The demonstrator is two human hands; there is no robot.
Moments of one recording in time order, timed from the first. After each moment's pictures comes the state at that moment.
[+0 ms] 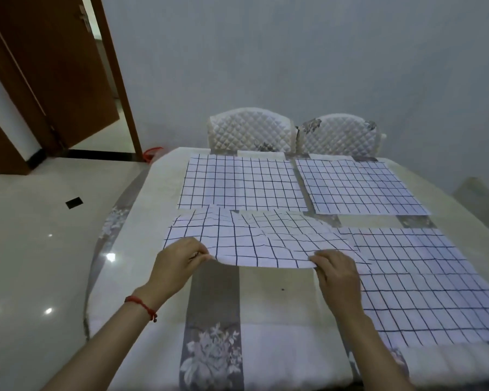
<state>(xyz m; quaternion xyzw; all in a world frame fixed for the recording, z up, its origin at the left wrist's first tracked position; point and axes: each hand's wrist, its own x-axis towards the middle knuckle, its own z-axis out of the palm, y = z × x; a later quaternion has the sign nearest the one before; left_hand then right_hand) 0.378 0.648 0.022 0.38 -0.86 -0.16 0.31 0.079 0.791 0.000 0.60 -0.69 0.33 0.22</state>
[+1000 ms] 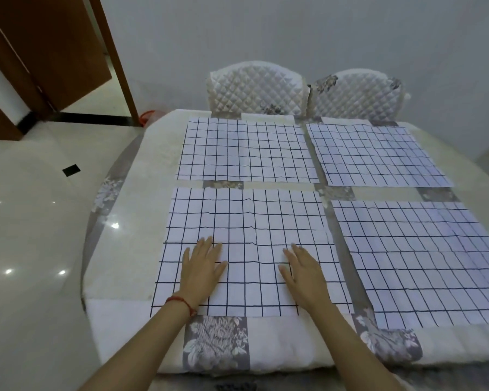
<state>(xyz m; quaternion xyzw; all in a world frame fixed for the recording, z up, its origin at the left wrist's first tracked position) 0.340 0.660 -0.092 0.51 -0.84 -0.20 0.05 0.120 0.768 -0.085 0.56 -0.80 0.13 -0.15</state>
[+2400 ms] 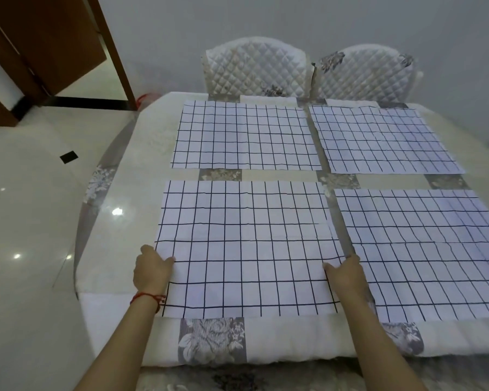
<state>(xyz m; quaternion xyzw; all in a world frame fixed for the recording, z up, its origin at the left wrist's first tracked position) 0.388 0.640 -0.084 0.78 -0.52 -0.34 0.12 0.067 0.782 -0.073 0.19 -0.93 0.20 -0.24</state>
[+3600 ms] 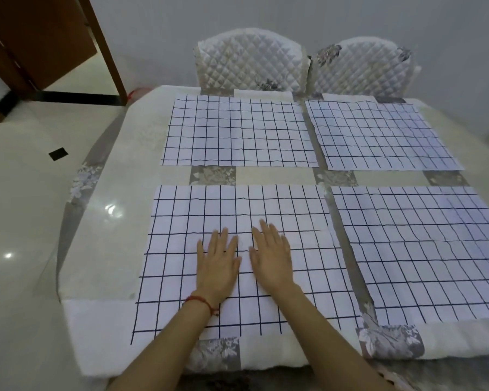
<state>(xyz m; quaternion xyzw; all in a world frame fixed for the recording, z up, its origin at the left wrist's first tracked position) 0.286 0.674 -0.122 0.50 -0.86 -0.11 0.01 0.159 0.718 -0.093 0.58 -0.79 0.13 -0.13</state>
